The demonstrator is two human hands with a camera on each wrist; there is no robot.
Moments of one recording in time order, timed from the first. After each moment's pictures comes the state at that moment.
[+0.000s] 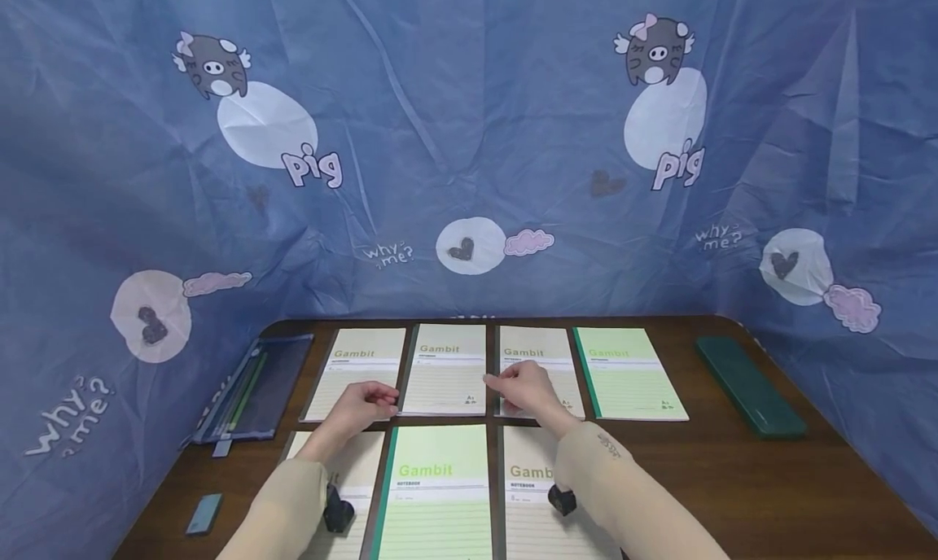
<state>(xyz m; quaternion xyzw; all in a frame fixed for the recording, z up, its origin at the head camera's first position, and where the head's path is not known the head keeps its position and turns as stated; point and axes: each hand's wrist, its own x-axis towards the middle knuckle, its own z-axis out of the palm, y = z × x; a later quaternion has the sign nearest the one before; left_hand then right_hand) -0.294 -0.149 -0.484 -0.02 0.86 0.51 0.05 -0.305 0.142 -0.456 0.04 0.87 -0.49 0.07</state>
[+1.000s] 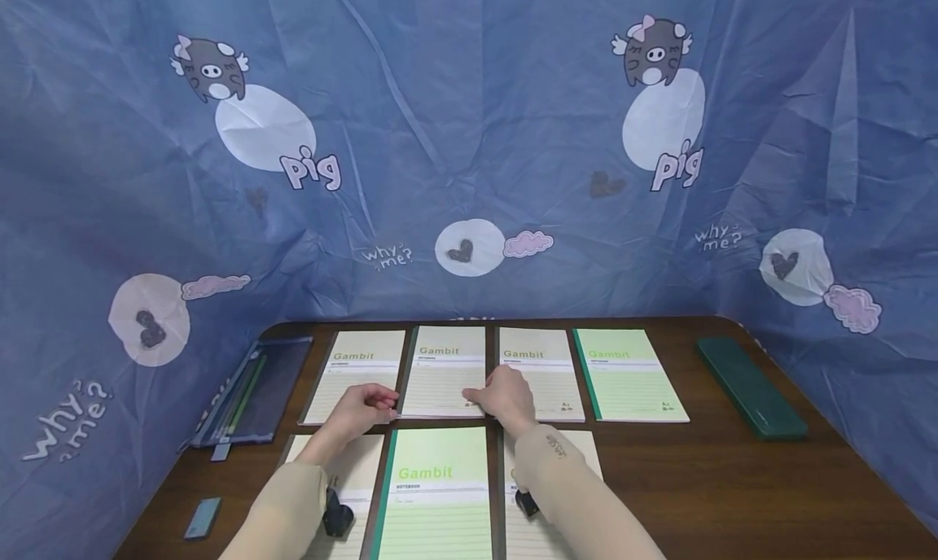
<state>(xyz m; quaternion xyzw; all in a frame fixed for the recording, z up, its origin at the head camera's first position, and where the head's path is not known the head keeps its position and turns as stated) -0.290 -0.148 -0.478 -0.01 0.86 0.51 0.05 -0.315 0.106 -0.478 0.02 0.94 -0.34 0.00</state>
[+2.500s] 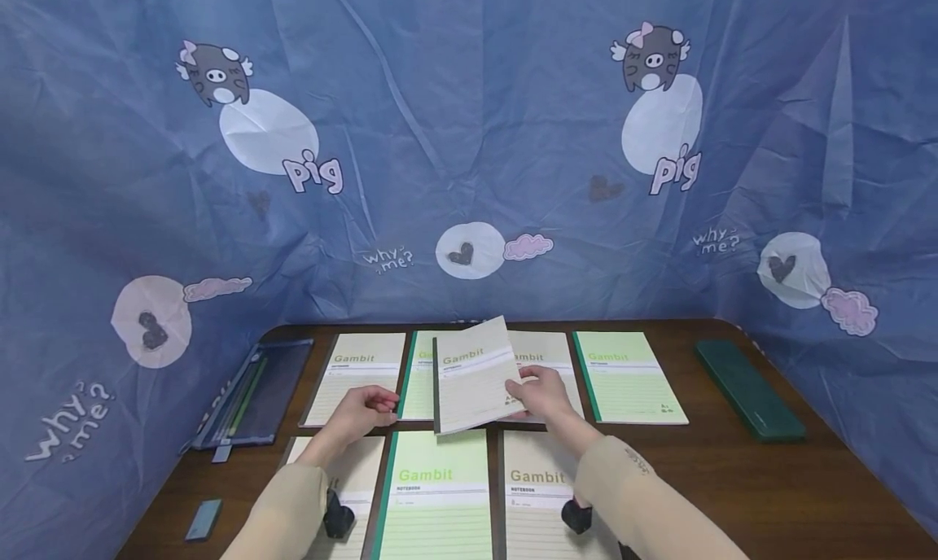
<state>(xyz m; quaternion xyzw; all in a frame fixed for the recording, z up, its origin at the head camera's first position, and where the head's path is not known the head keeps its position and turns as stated) -0.294 -0.149 -0.482 -0.01 0.86 0.51 0.04 -0.297 0.160 -0.459 0.08 0.82 -0.57 0.06</state>
